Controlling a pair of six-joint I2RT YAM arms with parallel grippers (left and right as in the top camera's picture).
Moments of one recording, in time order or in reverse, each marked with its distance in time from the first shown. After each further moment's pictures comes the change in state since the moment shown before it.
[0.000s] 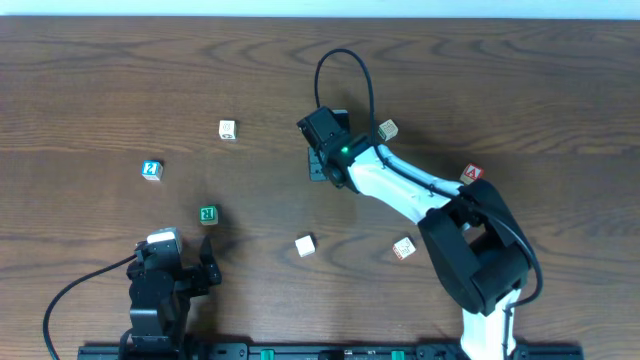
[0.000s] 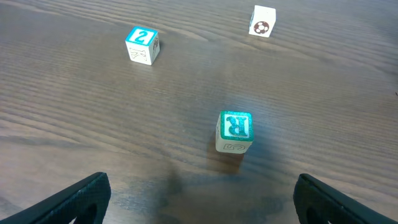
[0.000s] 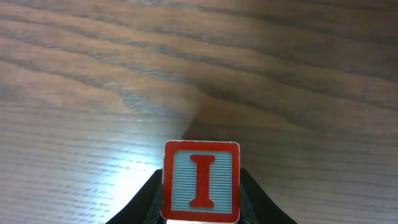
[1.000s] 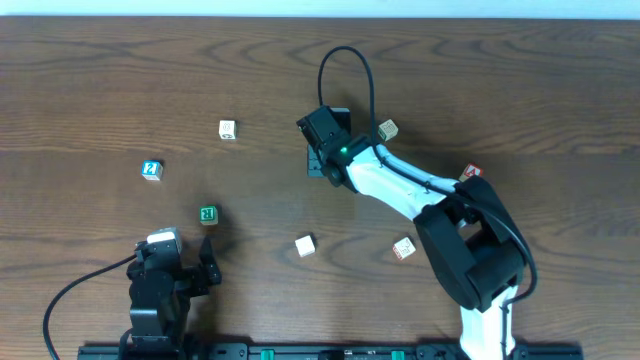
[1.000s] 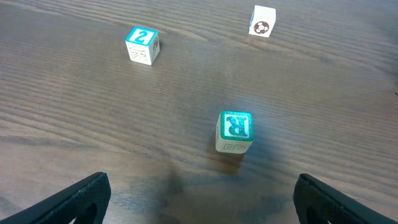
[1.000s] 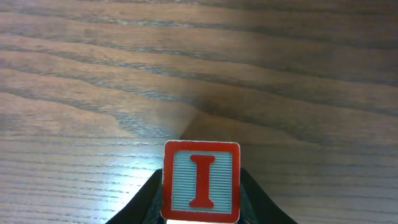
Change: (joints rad) left arm 0.000 0.000 0.000 0.000 0.000 0.000; right arm 0.005 0.024 0.000 0.049 0.008 0.056
